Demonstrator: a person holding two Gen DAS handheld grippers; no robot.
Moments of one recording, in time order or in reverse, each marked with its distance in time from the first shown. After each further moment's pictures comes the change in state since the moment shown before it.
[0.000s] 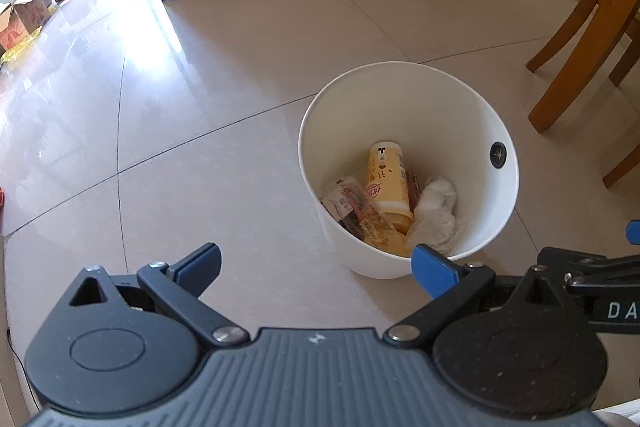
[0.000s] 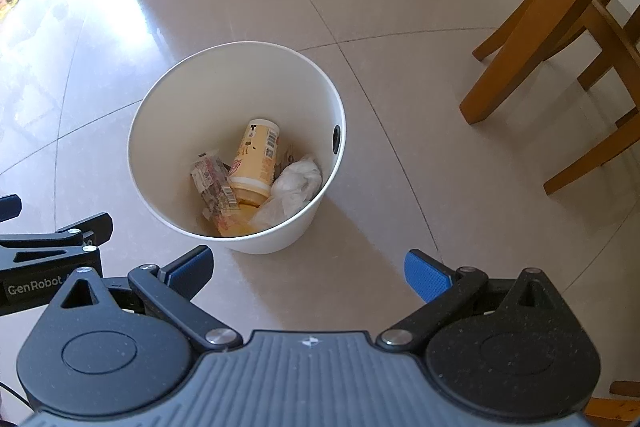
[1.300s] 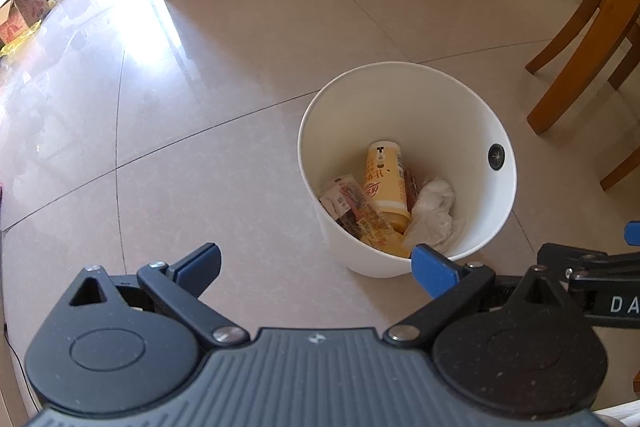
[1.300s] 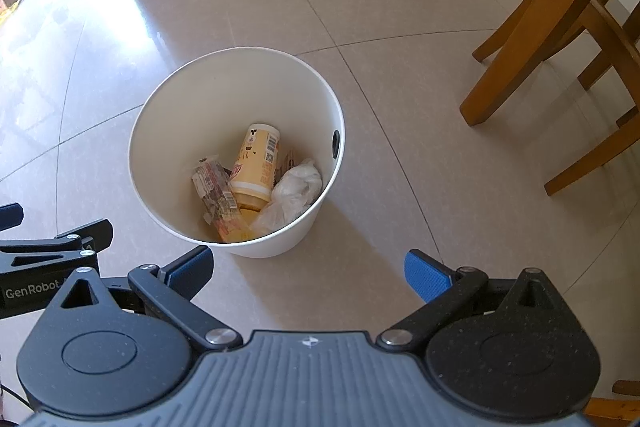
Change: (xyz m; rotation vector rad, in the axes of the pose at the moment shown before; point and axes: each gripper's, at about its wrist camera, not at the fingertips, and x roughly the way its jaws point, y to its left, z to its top) left arm -0.001 0.002 0.003 -0.019 0.011 -0.011; right arm -0.002 -0.001 0.002 0.010 -0.006 0.003
